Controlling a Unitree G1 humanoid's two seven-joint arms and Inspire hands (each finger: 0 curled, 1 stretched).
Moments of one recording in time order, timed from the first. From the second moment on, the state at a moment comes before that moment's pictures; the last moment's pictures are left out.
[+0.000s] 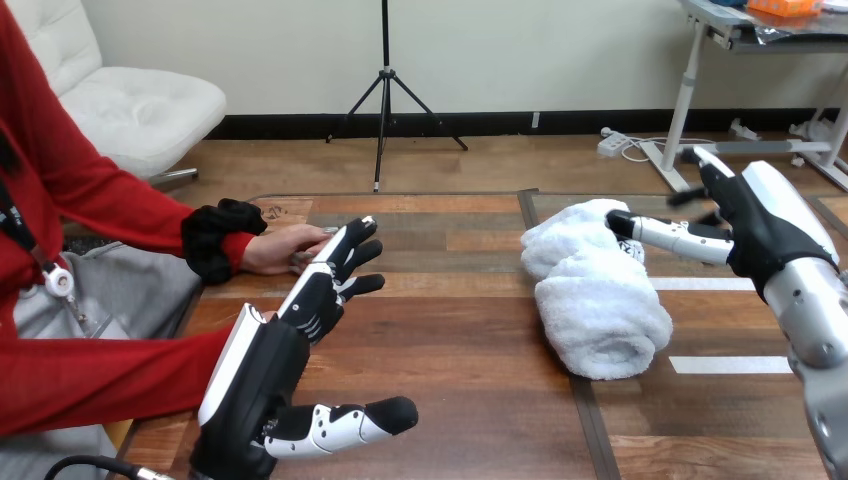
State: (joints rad) left arm 0.07 0.17 -0.06 0.47 -0.11 -1.07 -0.35; right arm -0.40 -0.51 0.04 0.29 -0.44 0.28 0.16
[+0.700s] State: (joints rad) left arm 0.07 0.17 -0.06 0.47 -0.11 -1.07 -0.35; right arm -0.63 -0.50 0.21 0.75 -0.55 0.31 0.20
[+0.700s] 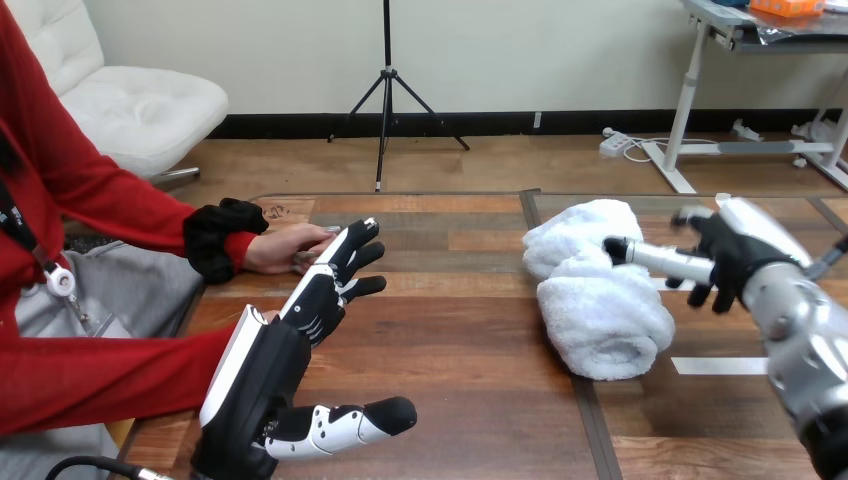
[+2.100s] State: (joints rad) left arm 0.07 0.15 -0.06 0.47 -0.11 -1.06 -0.38; right arm -0.99 -0.37 0.41 1.35 -0.64 0.22 0.33
